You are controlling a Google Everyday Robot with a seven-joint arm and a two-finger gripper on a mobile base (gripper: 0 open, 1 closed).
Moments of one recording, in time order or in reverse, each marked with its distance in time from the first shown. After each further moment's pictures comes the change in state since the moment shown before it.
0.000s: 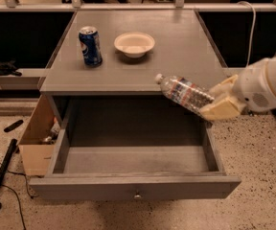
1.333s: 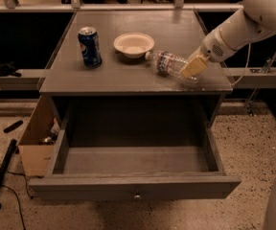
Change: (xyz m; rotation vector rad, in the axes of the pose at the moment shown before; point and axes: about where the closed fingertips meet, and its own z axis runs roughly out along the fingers) arm -0.047 -0.154 0.104 -0.090 0.059 0.042
